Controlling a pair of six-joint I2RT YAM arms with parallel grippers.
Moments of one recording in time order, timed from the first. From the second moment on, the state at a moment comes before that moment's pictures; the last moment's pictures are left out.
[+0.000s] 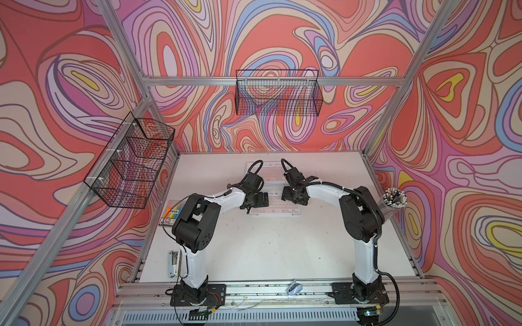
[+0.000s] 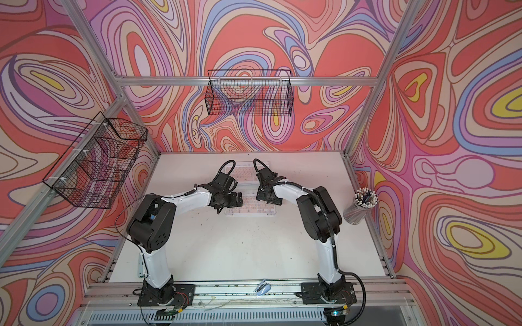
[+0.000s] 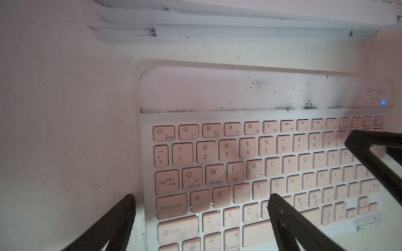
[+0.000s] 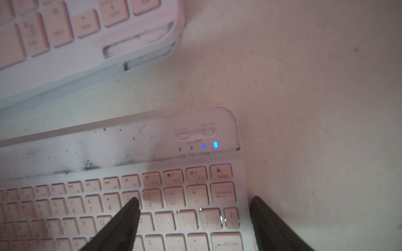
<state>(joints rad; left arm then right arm) -0.50 1.91 1.21 -0.38 0.04 -0.55 0.51 2.06 1.44 -0.55 0.08 0.68</state>
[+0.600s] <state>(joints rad) -0.39 1.76 0.94 -0.09 0.29 -0.62 0.29 1.91 1.09 -0.11 -0.52 0.60</state>
